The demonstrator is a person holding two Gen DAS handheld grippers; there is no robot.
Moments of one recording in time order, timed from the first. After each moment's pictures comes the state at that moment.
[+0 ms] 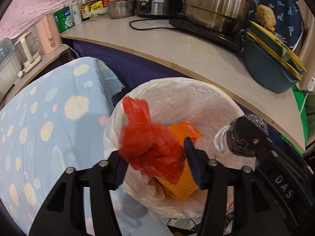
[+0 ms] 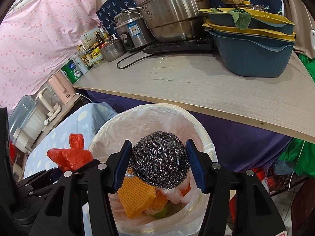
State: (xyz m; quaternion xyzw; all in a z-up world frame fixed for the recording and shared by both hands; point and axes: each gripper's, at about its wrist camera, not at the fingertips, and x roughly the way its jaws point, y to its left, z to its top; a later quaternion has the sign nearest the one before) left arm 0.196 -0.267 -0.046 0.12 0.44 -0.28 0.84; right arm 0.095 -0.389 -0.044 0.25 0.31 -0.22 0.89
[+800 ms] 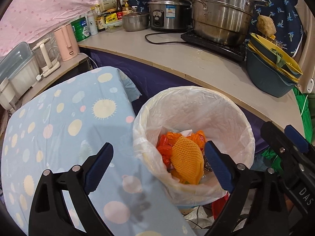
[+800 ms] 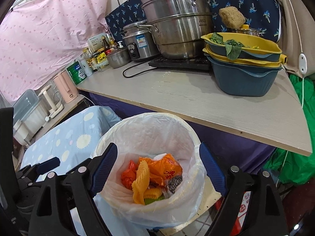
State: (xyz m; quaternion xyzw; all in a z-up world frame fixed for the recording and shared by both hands) left arm 0.164 -0.222 -0.009 0.12 0.40 -0.25 0.87; right arm 0.049 -0.353 0.004 0.19 0.29 -0.24 0.91
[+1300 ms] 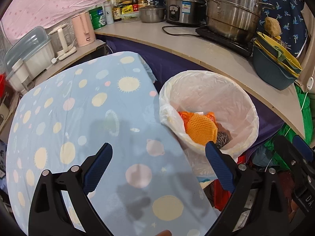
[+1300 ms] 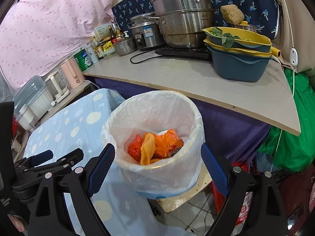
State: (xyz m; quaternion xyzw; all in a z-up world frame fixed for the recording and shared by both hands) left arm 0.132 -0.160 -0.006 0.11 0.43 -0.22 0.87; right arm 0.004 -0.307 0.006 0.20 0.33 -0.22 0.90
